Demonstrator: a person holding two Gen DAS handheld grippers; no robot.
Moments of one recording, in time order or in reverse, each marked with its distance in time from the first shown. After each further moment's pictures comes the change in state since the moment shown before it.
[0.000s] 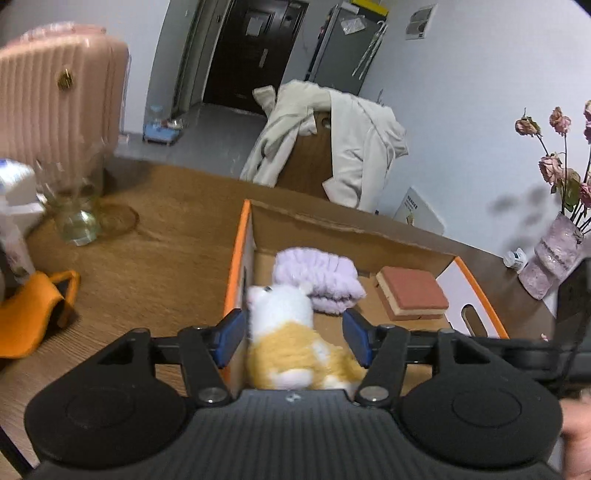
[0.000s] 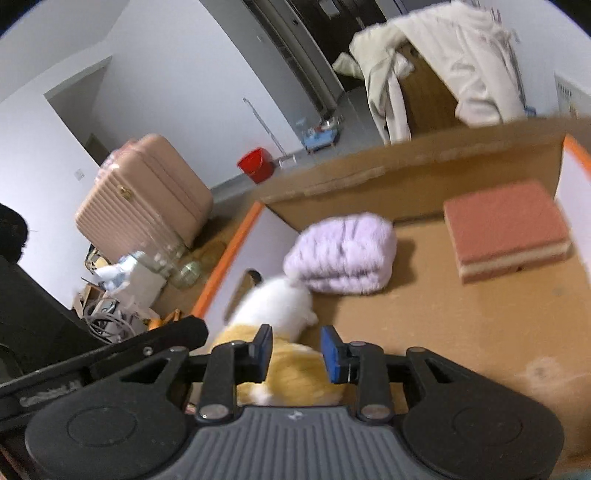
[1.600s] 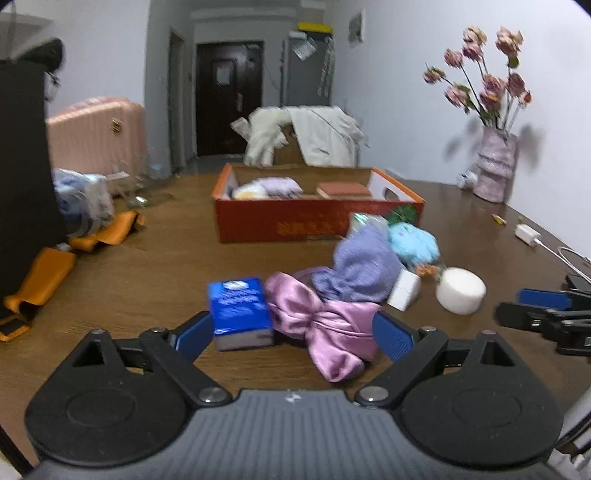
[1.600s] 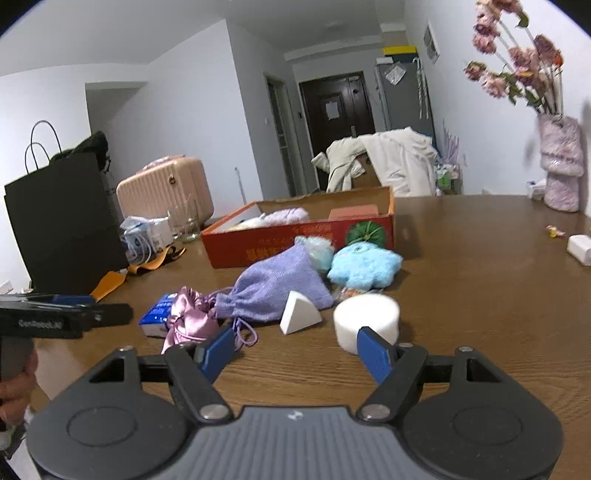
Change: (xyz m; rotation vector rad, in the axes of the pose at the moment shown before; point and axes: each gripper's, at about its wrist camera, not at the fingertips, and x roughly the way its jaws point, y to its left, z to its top) left arm -0.194 -0.073 -0.223 0.243 -0.102 0.057; right arm -0.272 -0.001 -0.274 -0.246 -0.303 -0.207
